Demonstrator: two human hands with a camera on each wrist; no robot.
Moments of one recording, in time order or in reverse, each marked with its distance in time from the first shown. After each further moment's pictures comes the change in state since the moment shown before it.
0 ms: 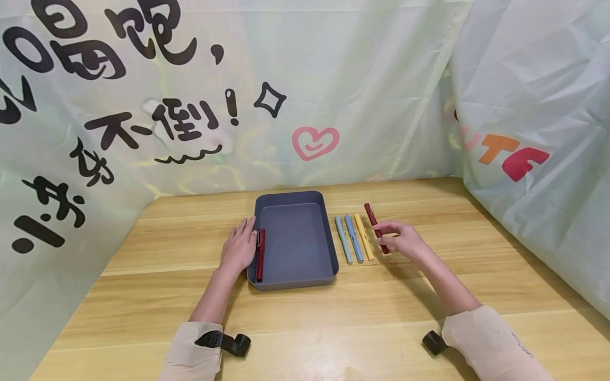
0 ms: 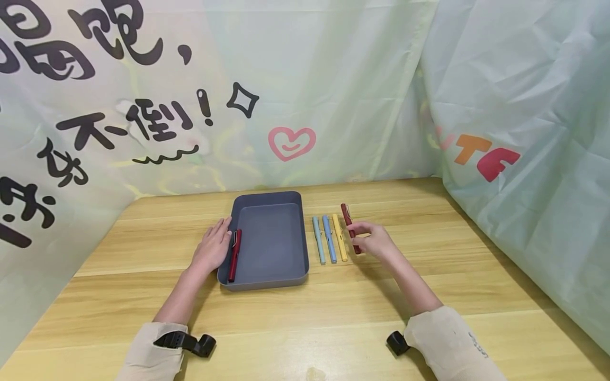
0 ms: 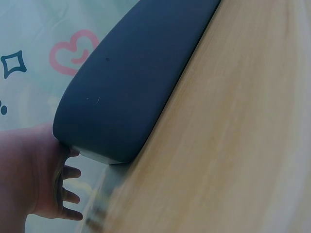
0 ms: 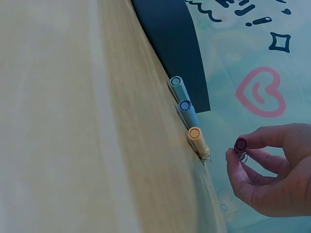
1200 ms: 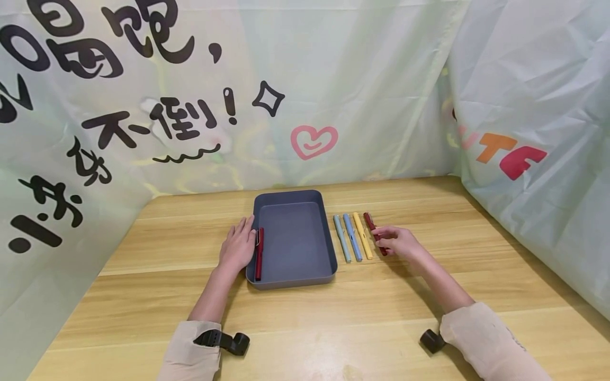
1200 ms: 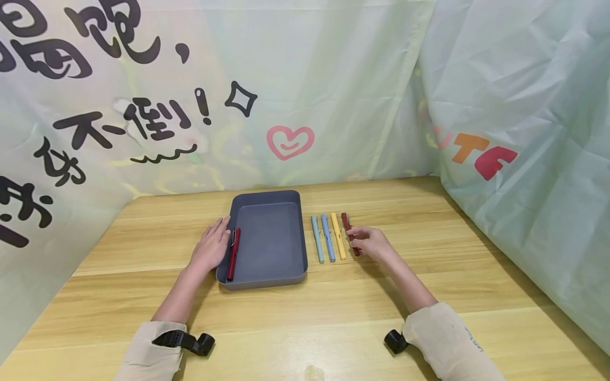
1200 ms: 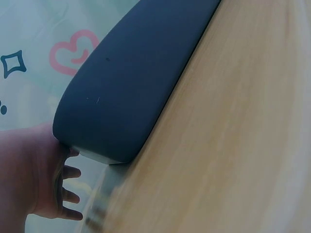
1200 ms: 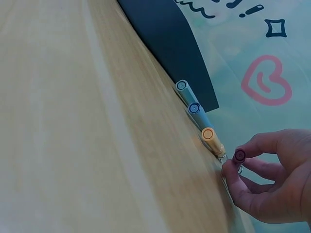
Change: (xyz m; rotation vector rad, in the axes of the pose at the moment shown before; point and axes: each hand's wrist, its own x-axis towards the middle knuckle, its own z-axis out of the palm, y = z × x) left_hand 0.000 -0.001 0.001 0.008 -0.006 0.015; right_hand 0.008 0.020 0.001 0.021 -0.015 0.101
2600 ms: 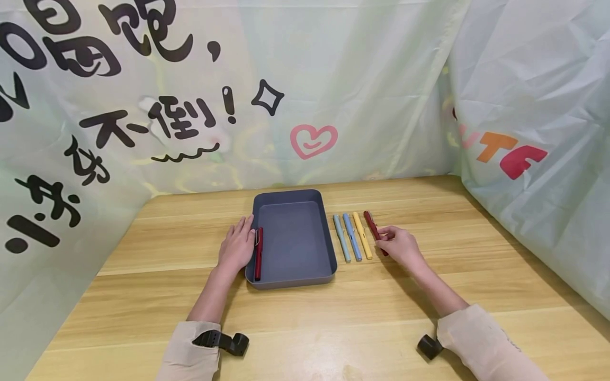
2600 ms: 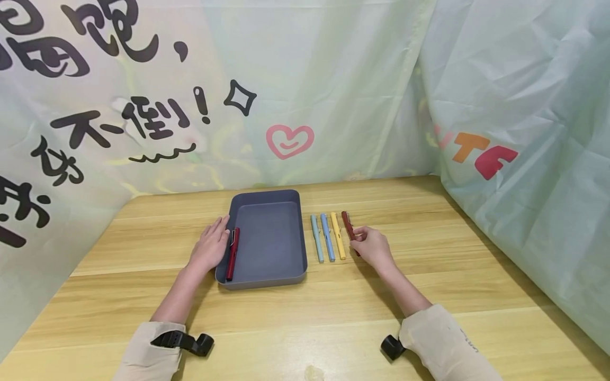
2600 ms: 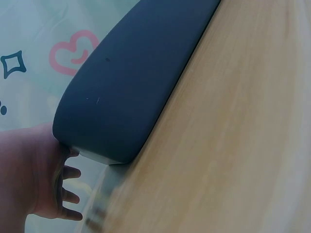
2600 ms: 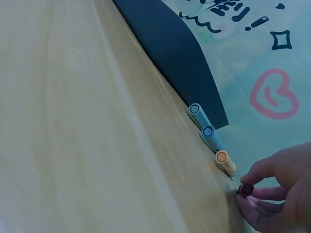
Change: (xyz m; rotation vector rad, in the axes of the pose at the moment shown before) left_hand 0.000 -0.001 -0.001 0.004 -0.011 -0.006; right_hand 0.001 0.005 0.012 -0.347 0.257 -0.156
